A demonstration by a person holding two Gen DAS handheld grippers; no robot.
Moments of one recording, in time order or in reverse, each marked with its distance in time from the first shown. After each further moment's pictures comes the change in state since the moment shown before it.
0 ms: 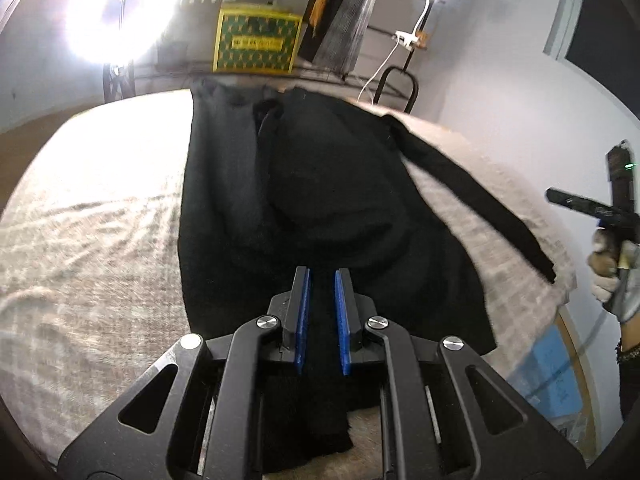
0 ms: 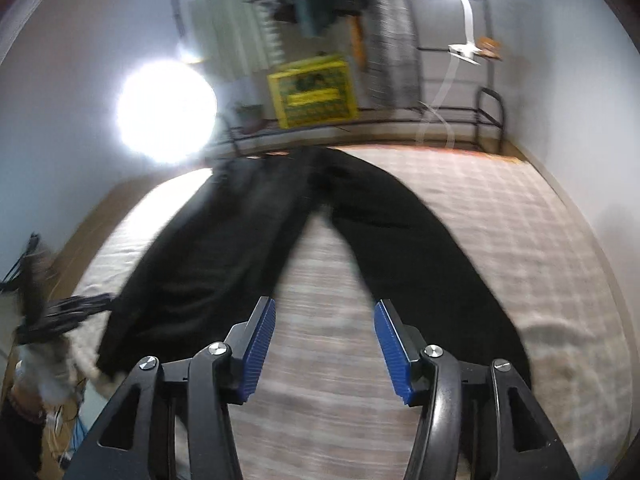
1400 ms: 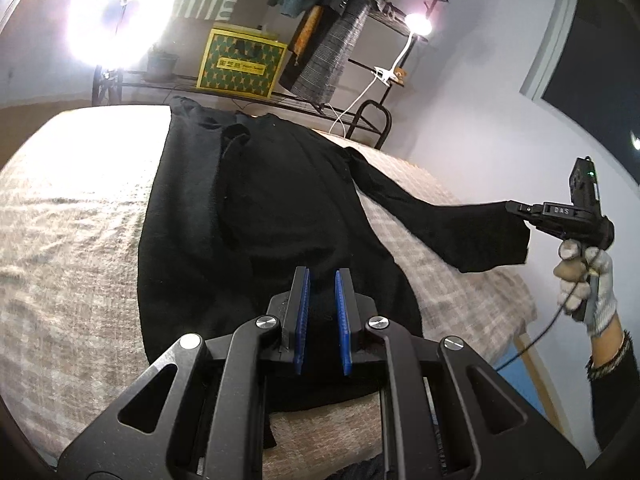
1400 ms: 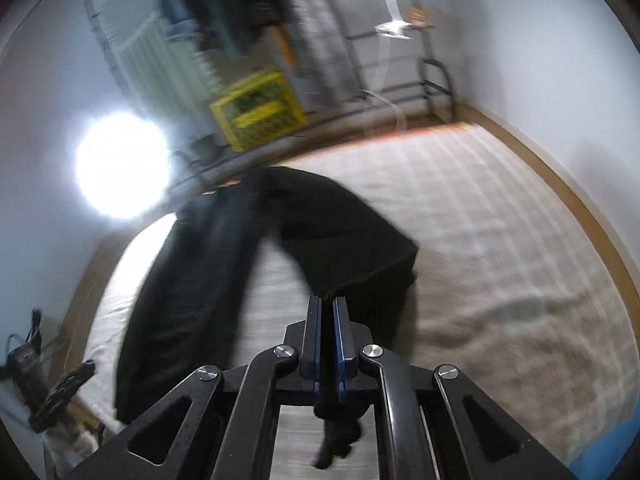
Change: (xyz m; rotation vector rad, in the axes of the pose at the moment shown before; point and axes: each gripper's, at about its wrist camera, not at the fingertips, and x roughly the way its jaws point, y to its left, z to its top) left arm -0.021 -0.024 -0.005 -0.099 -0.103 -0.133; right arm -0.029 -0.017 0.026 0.163 -0.021 0.080
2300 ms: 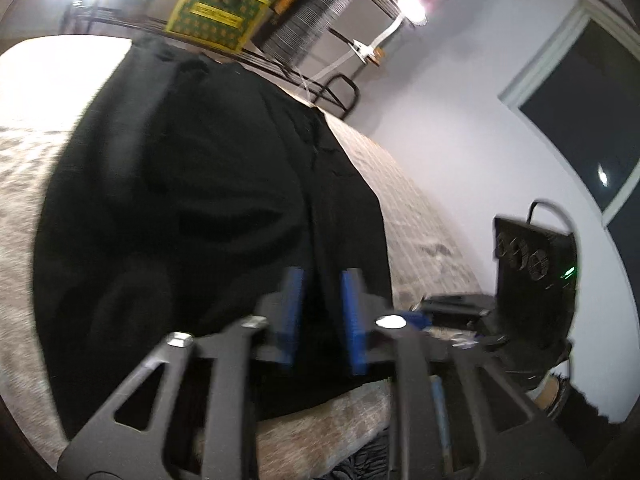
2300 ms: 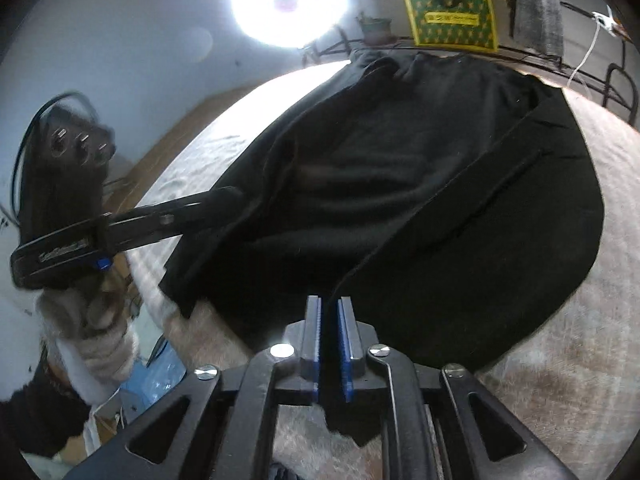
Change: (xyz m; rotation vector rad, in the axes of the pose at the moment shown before) left arm 0.062 -0.010 -0.021 -0.101 0.124 -0.205; right arm 0.117 0.151 -0.132 -0.395 0.323 0.320
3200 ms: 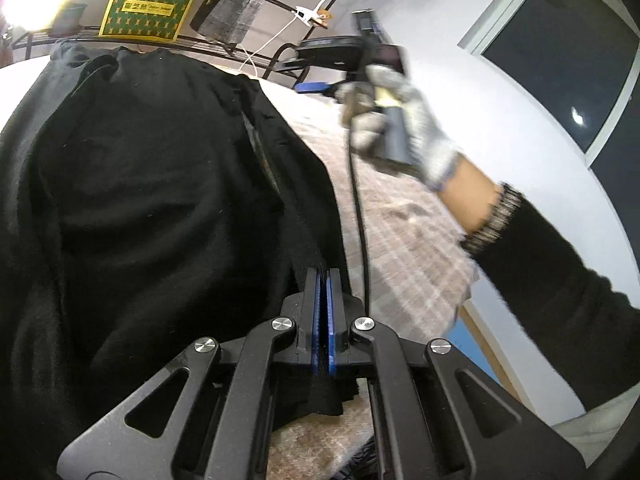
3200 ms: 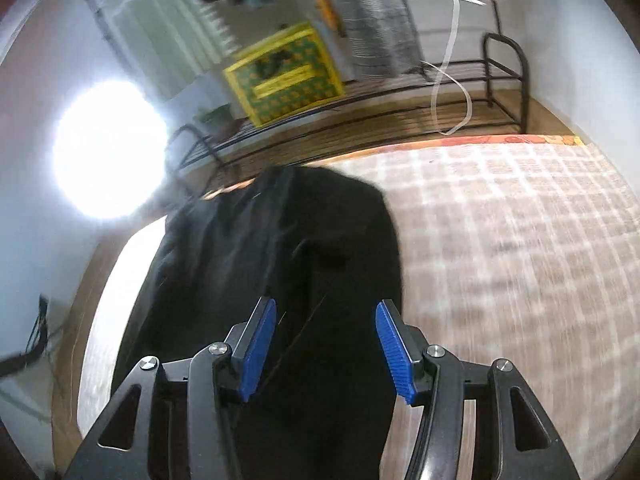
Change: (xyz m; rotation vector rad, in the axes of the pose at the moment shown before) left arm 0.045 -0.046 0.005 0.146 0.100 -0.089; right arm -0.002 -0.229 0.194 0.460 -0.225 -0.279
